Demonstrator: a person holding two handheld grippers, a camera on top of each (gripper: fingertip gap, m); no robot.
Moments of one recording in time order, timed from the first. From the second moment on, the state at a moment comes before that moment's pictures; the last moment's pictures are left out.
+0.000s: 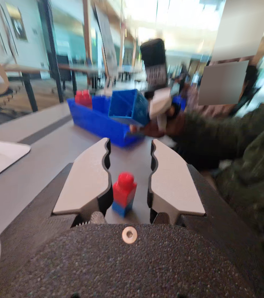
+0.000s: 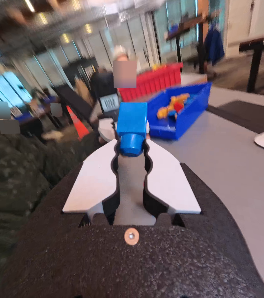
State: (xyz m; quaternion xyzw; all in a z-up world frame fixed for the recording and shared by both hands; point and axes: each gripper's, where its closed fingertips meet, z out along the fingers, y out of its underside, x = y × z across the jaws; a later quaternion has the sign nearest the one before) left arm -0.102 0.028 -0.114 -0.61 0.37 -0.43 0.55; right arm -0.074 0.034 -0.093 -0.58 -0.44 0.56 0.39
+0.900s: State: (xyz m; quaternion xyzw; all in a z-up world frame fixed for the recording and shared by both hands) left arm -0.072 0.035 -0.262 -0.73 0.49 -0.27 0.38; right arm -0.064 0.033 -0.169 -0.65 -0.75 -0.05 -0.14
